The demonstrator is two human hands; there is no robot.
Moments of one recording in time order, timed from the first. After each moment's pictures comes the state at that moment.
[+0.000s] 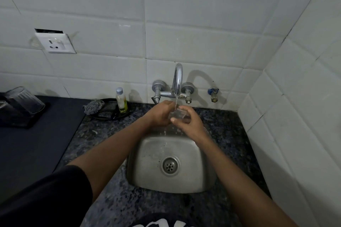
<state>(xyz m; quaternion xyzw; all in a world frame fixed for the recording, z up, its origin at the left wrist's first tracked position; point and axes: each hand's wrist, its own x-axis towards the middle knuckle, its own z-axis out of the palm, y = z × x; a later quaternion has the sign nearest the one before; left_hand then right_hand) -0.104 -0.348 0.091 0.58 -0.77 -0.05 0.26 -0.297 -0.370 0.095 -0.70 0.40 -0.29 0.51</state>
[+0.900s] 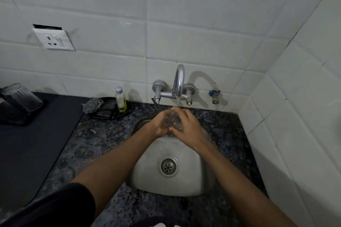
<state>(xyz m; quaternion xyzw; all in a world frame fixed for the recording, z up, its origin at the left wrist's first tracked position) -0.134 -0.347 0.069 0.43 -0.12 -0.70 0.56 -0.296 -0.363 0.106 -0.90 0.33 -0.19 0.22</state>
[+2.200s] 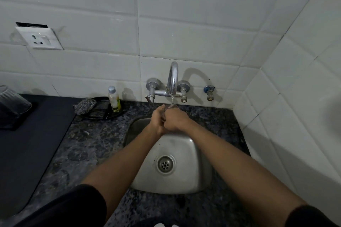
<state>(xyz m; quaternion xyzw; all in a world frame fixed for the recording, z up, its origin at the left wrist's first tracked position) -0.150 -0.360 0.065 0.36 -0.01 -0.67 0.64 -0.235 -0.376 0.146 -0.92 0.36 0.16 0.07</state>
